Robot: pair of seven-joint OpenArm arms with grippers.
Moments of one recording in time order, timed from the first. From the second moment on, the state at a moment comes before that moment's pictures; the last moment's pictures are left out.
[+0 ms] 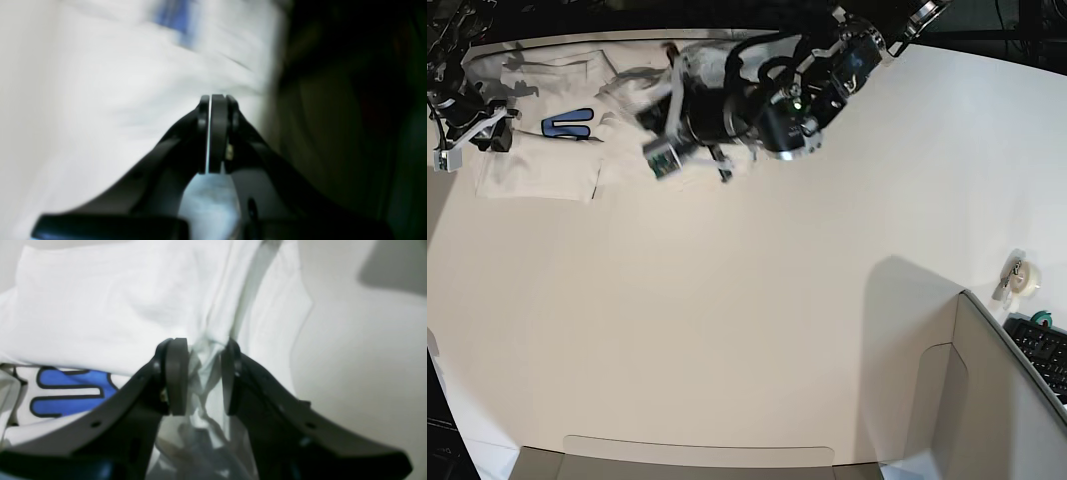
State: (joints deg) left arm -5.1 -5.7 36.8 110.1 -33.3 -12.3 67.7; right arm -14.8 16.6 43.9 91.8 33.9 38.1 -56.1
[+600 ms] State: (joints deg) left arm -3.0 -8.6 37.5 100.1 -33.3 -5.6 63.4; right arm -14.8 16.5 43.9 91.7 33.9 38.1 -56.2
